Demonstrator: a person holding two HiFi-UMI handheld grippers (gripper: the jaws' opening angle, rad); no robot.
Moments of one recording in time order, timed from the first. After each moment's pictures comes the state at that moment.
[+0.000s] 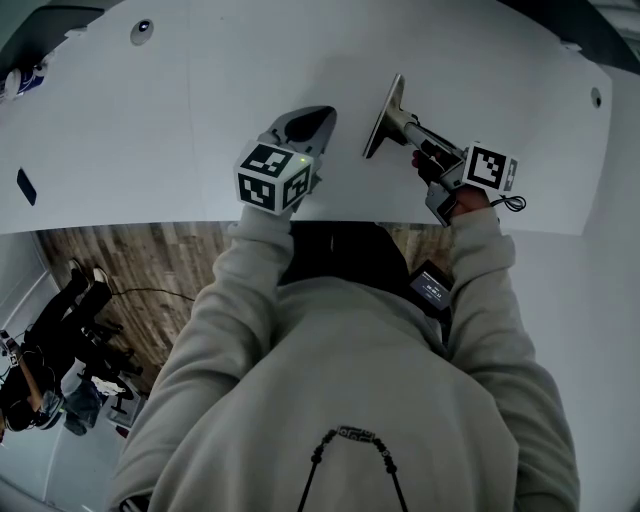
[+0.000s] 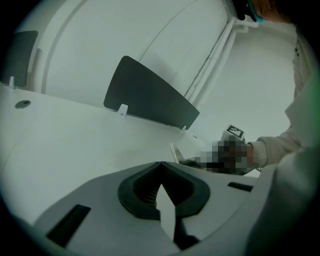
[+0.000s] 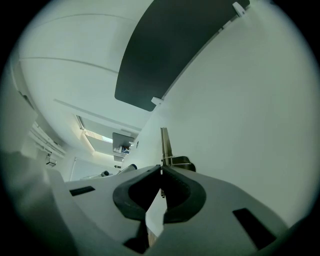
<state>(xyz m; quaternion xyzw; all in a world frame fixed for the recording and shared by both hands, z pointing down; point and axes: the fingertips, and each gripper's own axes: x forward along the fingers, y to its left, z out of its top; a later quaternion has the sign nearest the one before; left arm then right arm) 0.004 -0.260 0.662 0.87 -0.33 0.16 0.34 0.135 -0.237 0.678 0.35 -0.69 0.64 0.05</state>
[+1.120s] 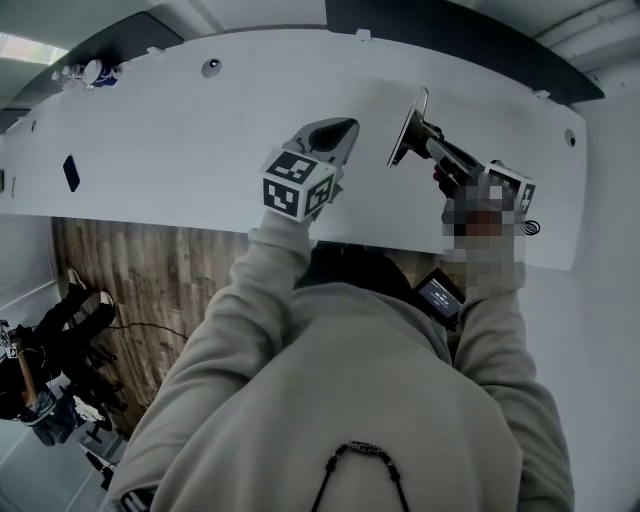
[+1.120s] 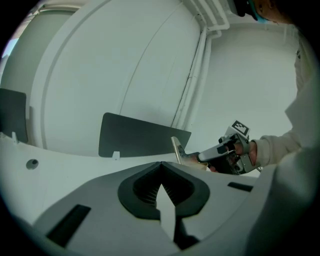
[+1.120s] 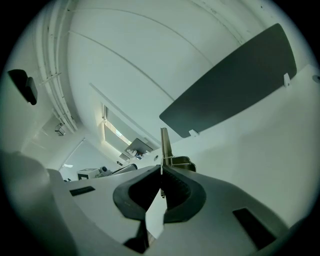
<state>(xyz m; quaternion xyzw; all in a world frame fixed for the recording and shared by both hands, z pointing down) -0.025 -0.288 0.552 0.90 -0.37 0.11 0.22 0.107 -0.277 0.560 0.36 -0.80 0.47 0.03</state>
